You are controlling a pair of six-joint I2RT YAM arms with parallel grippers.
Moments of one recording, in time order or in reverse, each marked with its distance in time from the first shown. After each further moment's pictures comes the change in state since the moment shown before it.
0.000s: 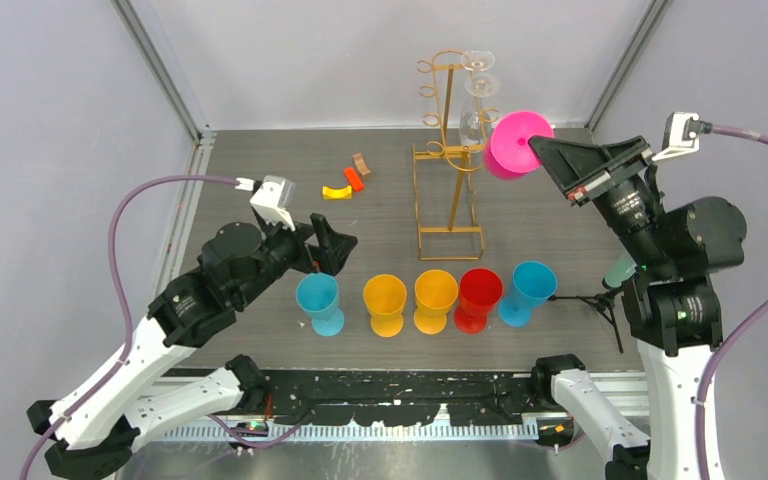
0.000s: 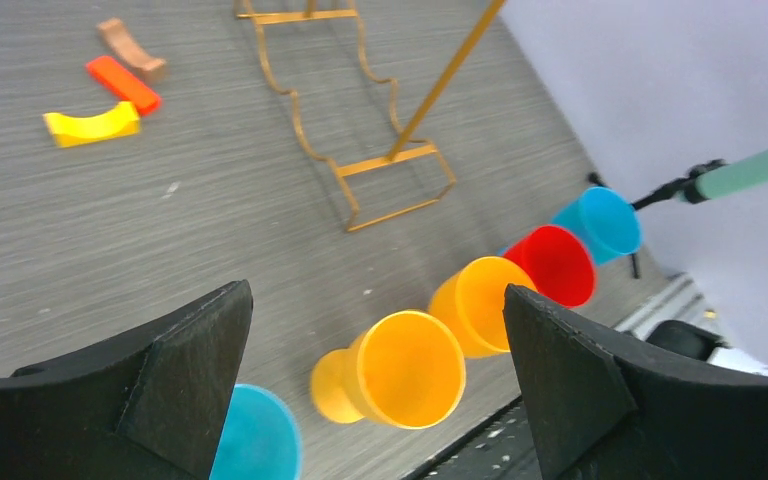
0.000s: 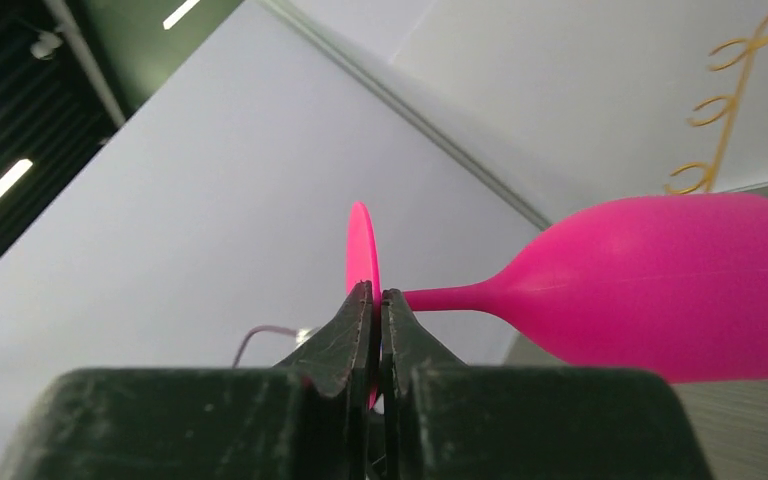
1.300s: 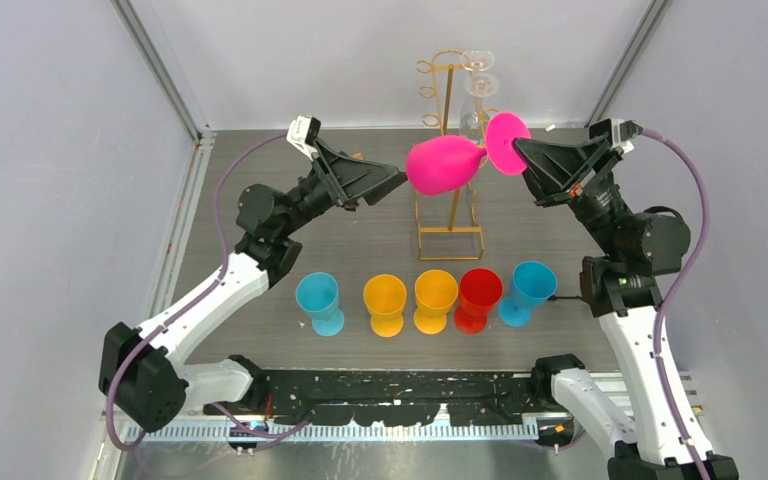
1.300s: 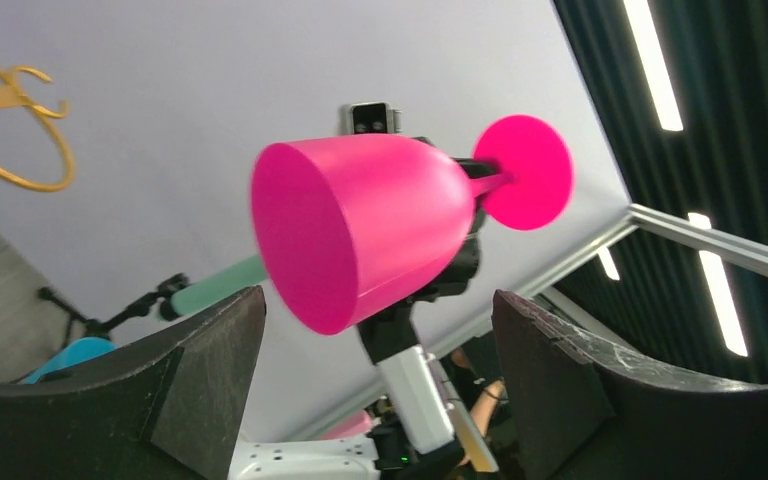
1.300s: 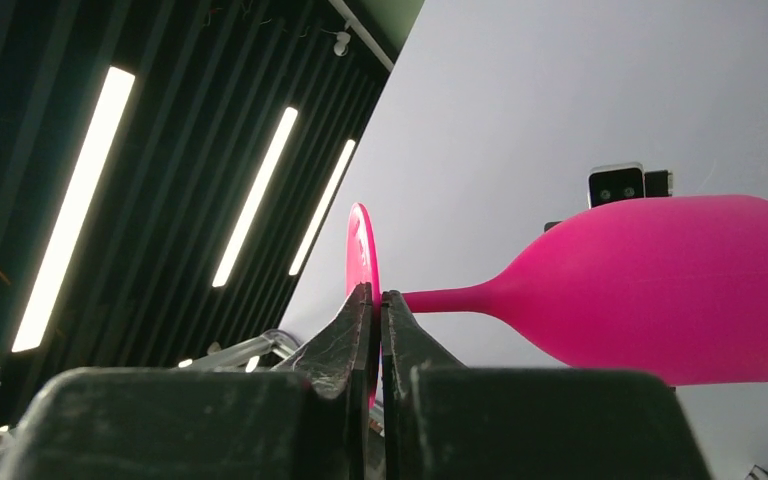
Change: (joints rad) left arm 0.264 0.423 -0.134 1.315 0.773 -0.966; right arm 0.014 0.003 -0.376 0.766 -0.199 0.811
